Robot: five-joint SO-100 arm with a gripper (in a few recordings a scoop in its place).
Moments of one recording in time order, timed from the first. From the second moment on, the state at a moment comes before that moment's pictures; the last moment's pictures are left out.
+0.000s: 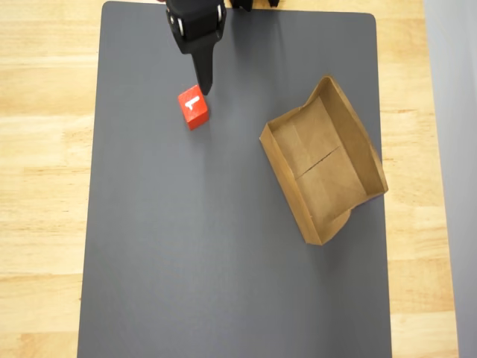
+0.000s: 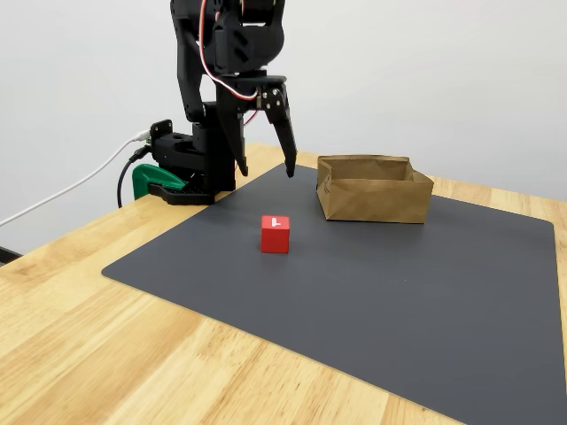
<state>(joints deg) 38.8 116.1 110.1 87.9 -61.7</state>
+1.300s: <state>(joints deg) 41.2 100.2 117.2 65.3 -62.8</state>
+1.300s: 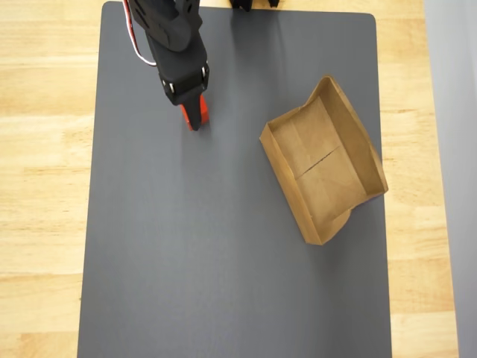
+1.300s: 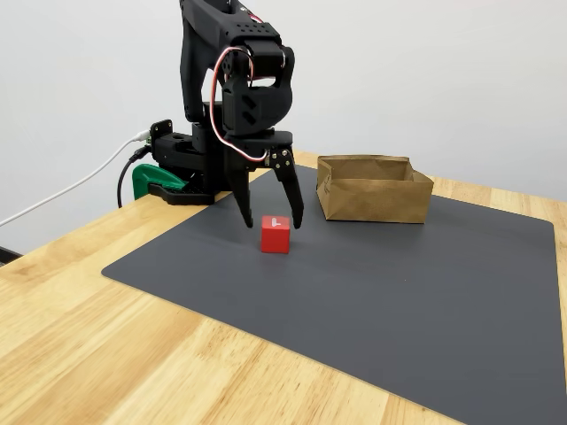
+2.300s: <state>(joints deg) 37.8 96.9 117.2 66.2 -63.6</state>
